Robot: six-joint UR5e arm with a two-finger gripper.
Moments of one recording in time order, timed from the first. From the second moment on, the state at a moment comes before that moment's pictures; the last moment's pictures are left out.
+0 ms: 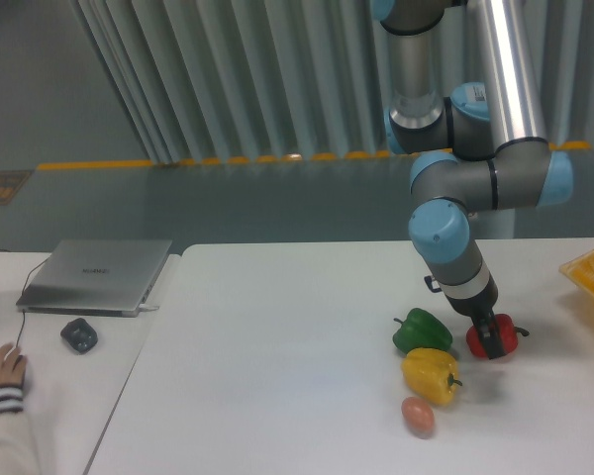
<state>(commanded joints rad) 2.23 -1.95 -1.71 -1.18 1.88 1.47</state>
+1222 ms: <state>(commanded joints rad) 2.63 -1.66 -1.65 -1.32 1.64 1.90</state>
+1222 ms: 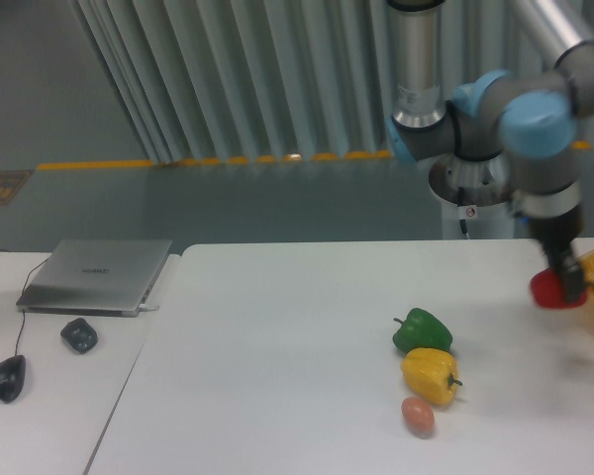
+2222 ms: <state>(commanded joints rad) 2.78 -1.65 -1.67 -1.36 1.64 2.20</state>
